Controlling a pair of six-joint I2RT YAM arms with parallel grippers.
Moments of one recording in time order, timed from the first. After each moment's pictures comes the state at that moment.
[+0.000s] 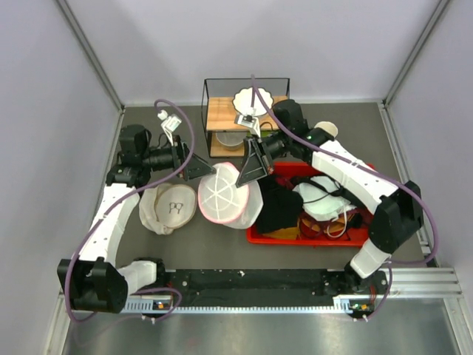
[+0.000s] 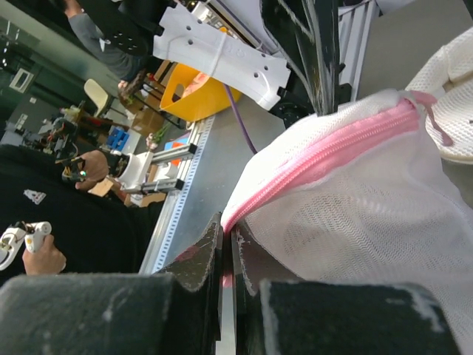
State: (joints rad) left arm -0.06 1.14 1.02 -0.30 1.14 -0.30; right arm 0.63 1.63 1.47 -0.36 -1.40 0.25
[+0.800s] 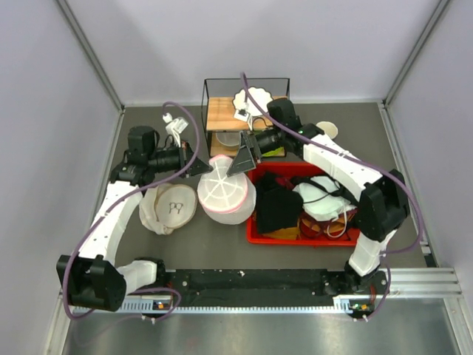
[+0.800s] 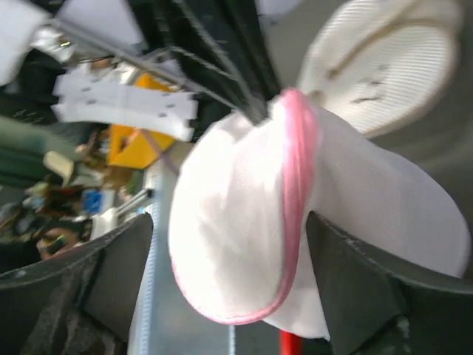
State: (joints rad) left arm -0.12 1.17 1.03 -0.39 1.00 -0.23; right arm 0.62 1.75 1.54 -0.36 -1.21 0.34
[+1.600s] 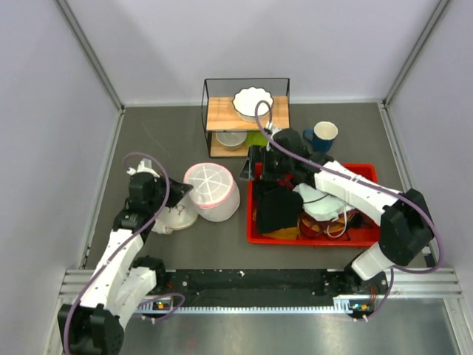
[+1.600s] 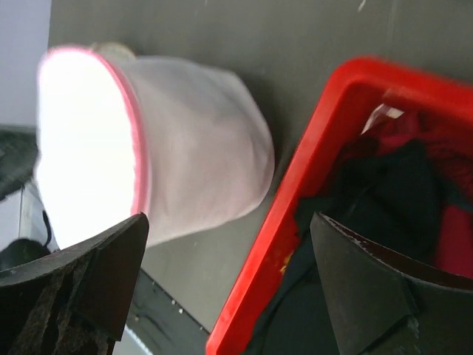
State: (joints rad) left arm -0.12 0.82 0.53 -0.24 0.25 -0.93; right arm 0.65 1.53 1.20 -0.32 -0.21 0.57
